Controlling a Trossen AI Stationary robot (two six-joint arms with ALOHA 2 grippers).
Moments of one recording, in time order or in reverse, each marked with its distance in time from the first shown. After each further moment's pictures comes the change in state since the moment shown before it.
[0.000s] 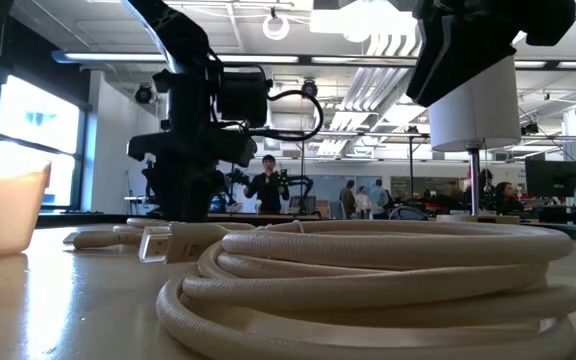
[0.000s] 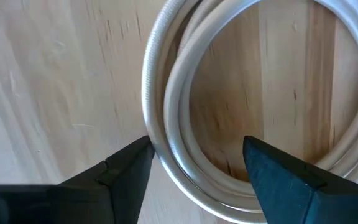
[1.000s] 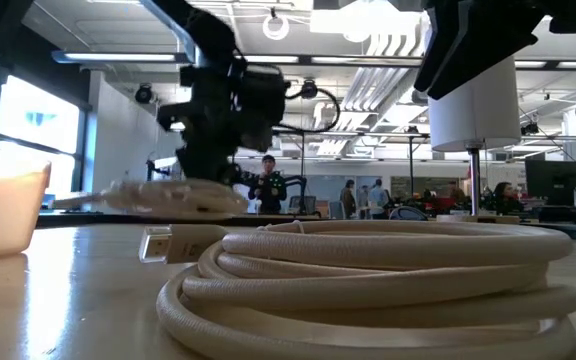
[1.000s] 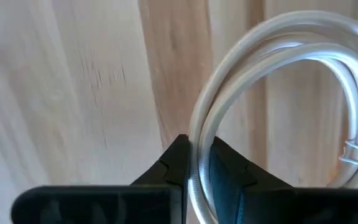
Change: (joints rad) left arm 0.048 0.025 0.218 -0.209 0.174 0.039; right arm 0.058 0.000 0.001 -0.002 0.011 0.030
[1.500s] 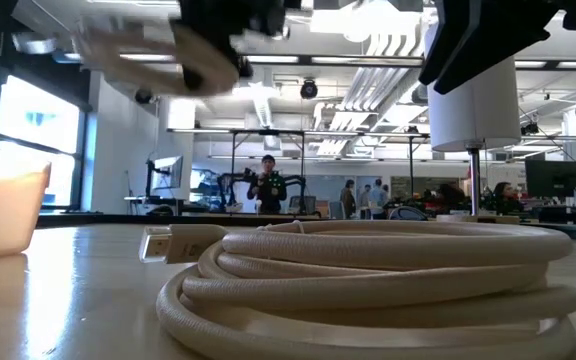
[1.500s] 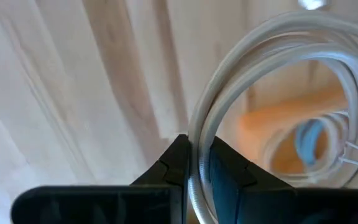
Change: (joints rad) left arm -0.232 -0.003 0.552 -0.632 -0.171 -0.149; right arm 0.033 0.000 0.000 -0.015 0.043 -0.001
